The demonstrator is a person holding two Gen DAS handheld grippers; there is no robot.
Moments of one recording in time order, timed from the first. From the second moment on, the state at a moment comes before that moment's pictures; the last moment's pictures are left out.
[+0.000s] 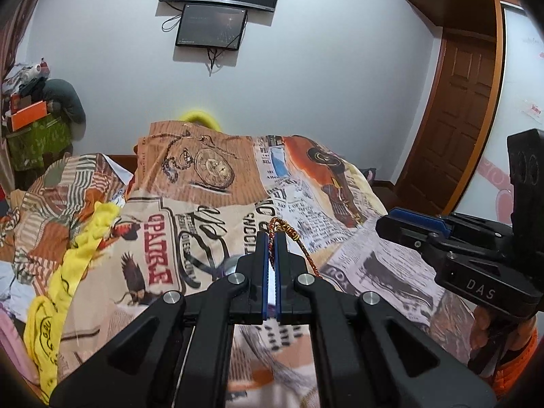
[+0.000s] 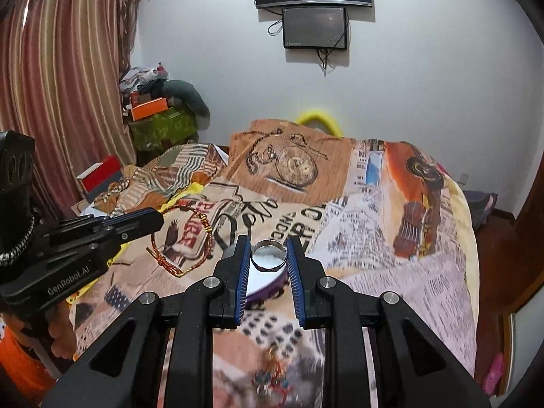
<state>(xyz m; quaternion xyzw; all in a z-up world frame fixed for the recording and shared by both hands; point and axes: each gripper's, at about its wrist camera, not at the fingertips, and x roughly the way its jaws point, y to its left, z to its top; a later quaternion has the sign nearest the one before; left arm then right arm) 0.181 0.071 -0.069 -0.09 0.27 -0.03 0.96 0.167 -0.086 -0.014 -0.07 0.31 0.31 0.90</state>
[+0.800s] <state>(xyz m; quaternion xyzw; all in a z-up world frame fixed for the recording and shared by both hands) 0.283 0.092 -0.144 -0.10 0.38 -0.05 0.92 0.238 -0.032 -0.070 -0.13 0.38 0.33 0.86</state>
